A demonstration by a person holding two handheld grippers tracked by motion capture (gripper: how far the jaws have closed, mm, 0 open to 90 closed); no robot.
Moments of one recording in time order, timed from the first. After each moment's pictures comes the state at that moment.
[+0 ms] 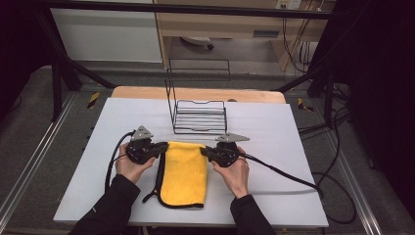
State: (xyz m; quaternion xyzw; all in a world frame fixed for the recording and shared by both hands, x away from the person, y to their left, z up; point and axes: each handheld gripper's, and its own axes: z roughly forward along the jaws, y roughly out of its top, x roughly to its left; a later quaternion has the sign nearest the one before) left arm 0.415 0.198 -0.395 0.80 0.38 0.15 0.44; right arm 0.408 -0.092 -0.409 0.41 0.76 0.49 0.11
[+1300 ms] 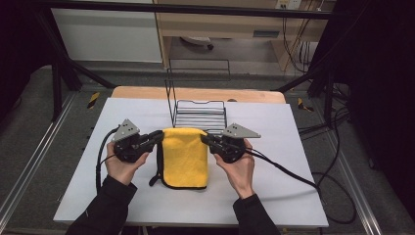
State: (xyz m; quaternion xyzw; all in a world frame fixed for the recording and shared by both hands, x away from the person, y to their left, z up) left arm 0.384 0.205 -0.339 0.74 0.36 0.21 0.53; right arm 0.389 -0.096 -0.349 0.36 0.72 0.56 0.18
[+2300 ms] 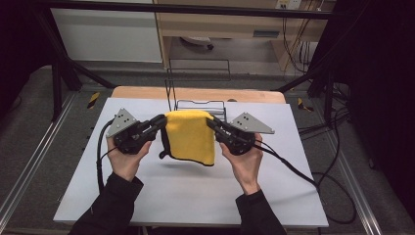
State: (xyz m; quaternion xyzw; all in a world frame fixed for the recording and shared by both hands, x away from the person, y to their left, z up) left arm 0.384 0.192 -0.303 0.68 0.34 0.25 0.60; right arm 0.382 -0.107 -0.300 0.32 0.68 0.60 0.26
